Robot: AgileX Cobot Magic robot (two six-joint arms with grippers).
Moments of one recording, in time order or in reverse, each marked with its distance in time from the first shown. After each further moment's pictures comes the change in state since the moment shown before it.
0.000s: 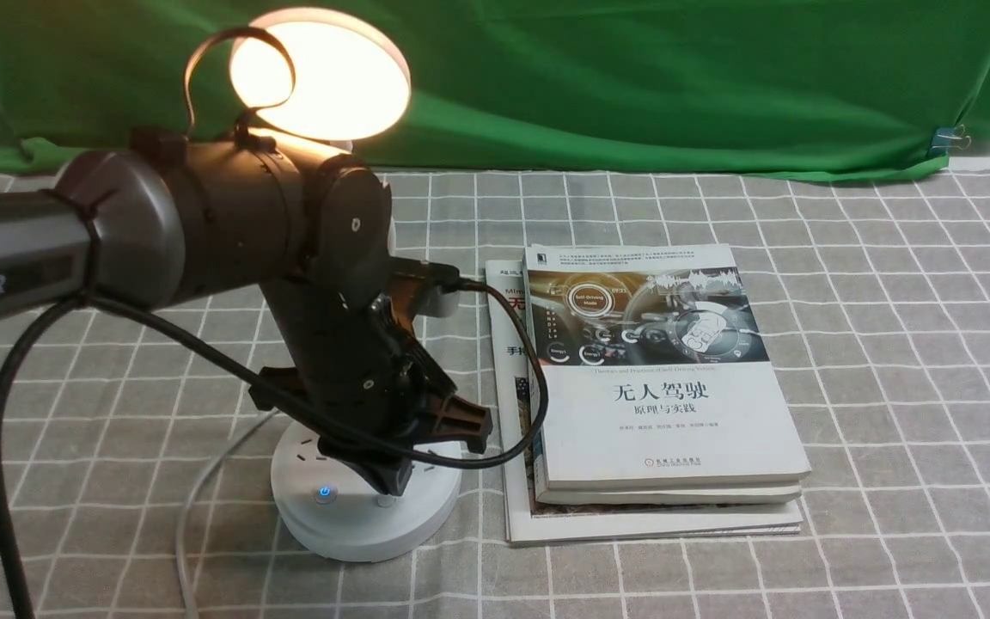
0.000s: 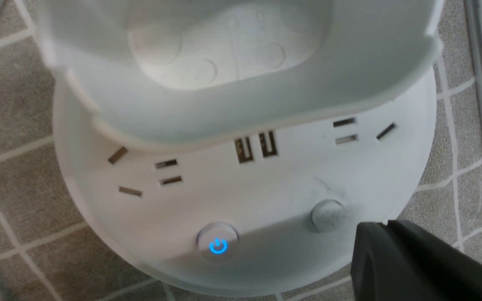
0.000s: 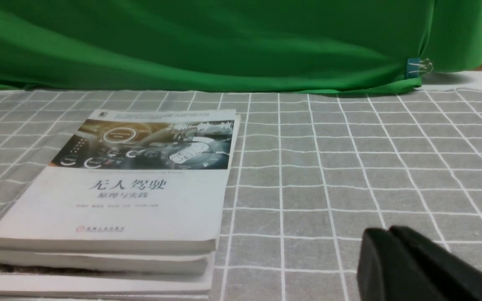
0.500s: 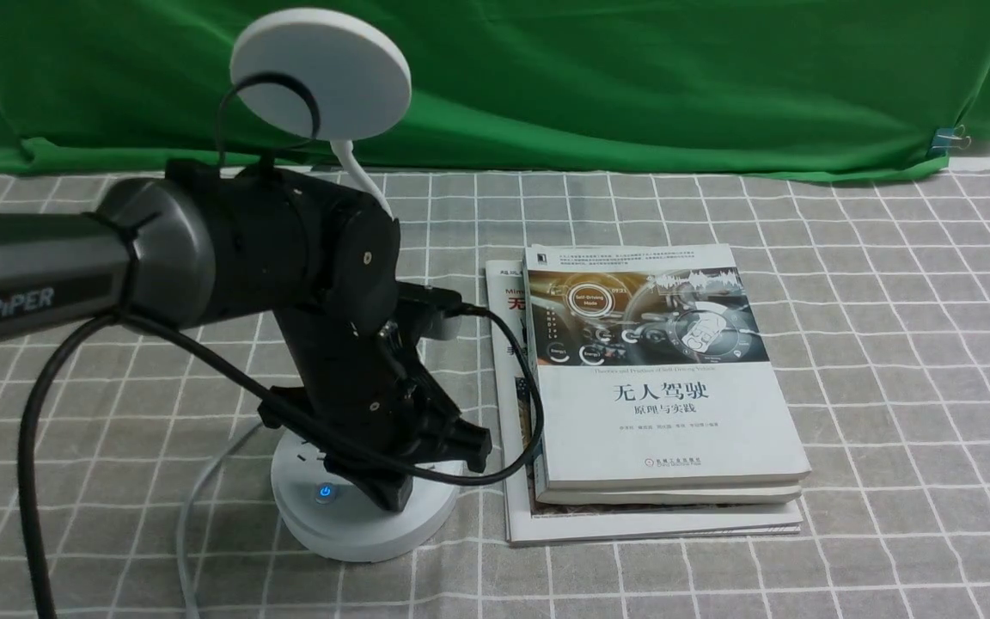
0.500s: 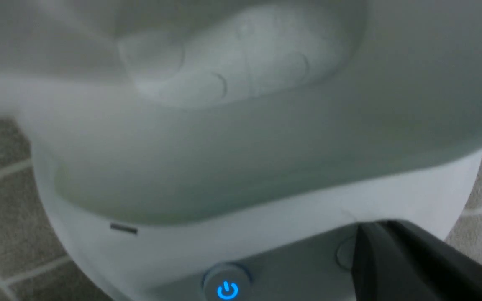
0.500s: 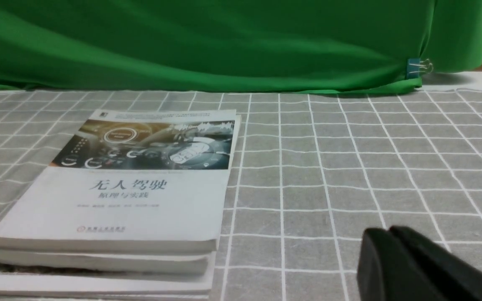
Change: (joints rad) right arm 0.000 0.000 0.000 0.000 0.000 0.000; left arm 0.000 0.056 0.033 0.003 -0.064 0.009
